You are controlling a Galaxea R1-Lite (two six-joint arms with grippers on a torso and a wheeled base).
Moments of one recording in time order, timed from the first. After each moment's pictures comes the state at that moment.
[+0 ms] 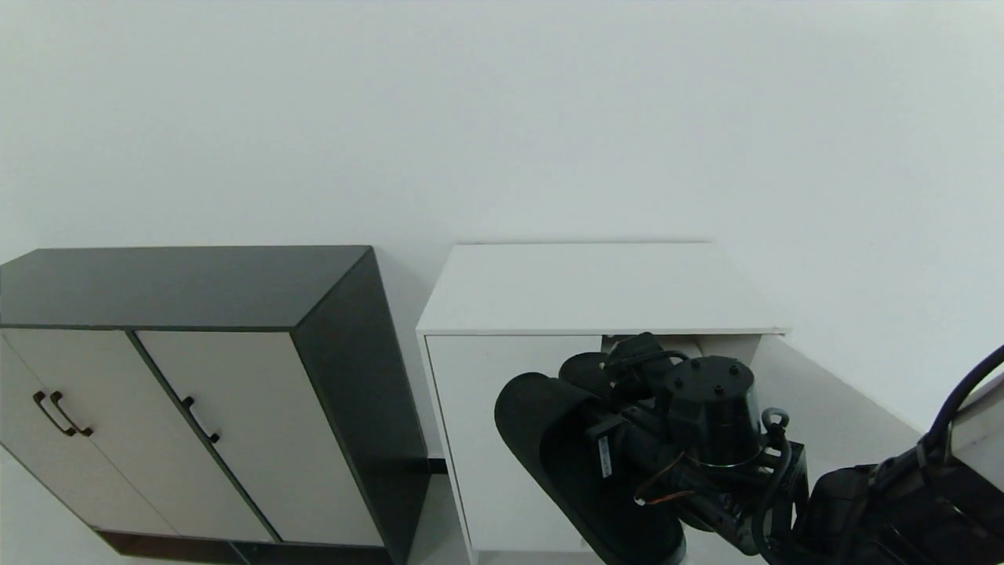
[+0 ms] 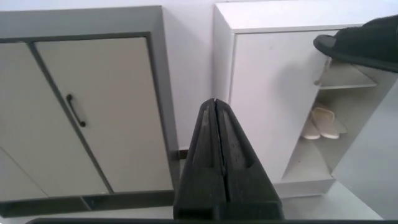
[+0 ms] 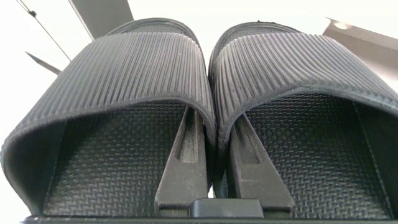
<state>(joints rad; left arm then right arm) 0.00 0.00 0.00 0.00 -0.04 0.02 0.83 1.93 -0.71 -0.92 -0.31 0.11</state>
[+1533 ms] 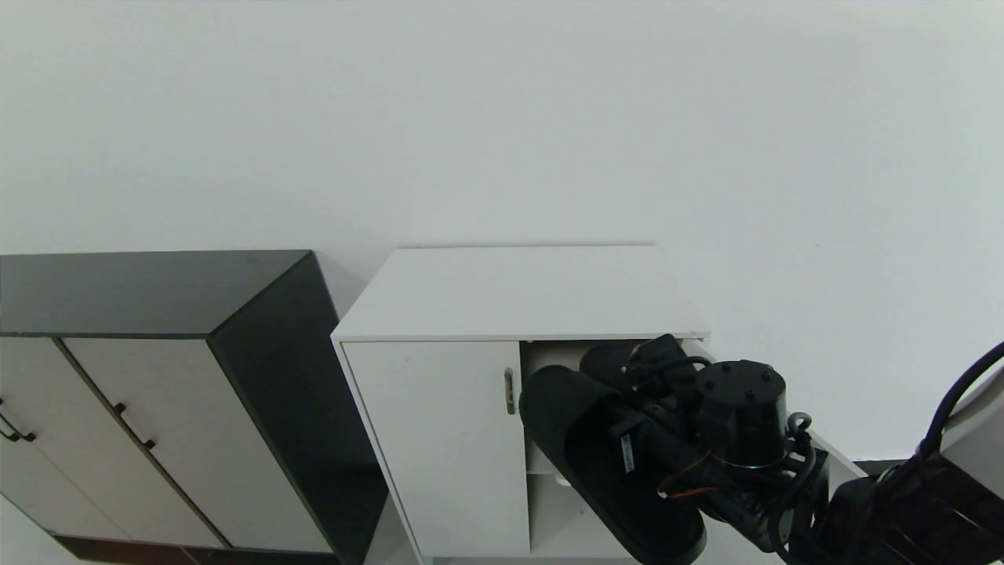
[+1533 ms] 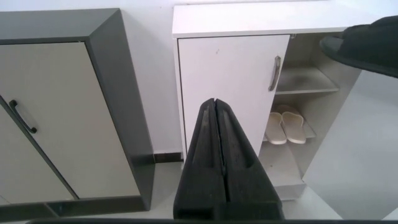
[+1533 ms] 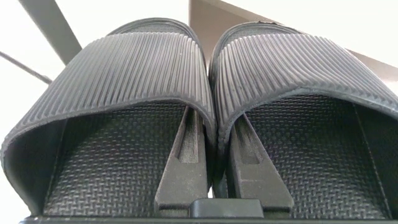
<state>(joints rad) 0.00 0.00 0.00 0.00 -0.04 0.01 0.78 1.95 -0.63 -1.07 -0.30 0.01</state>
